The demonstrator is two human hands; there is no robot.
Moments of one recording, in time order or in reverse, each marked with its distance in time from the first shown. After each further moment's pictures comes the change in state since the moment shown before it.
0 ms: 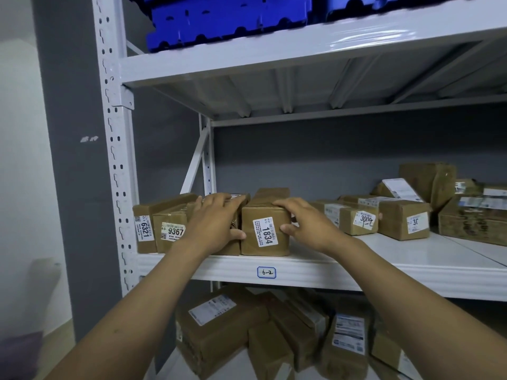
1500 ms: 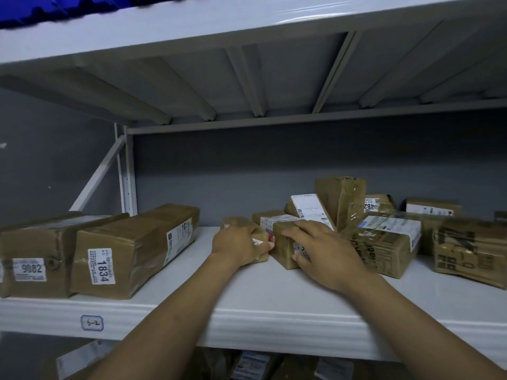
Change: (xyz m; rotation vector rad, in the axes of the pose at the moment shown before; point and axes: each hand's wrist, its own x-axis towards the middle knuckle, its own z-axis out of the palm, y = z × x) left_hand 0.146 0.287 0.098 -0.226 -0.193 -0.167; right_hand -0.072 0.255 -0.127 -0.464 0.103 -0.031
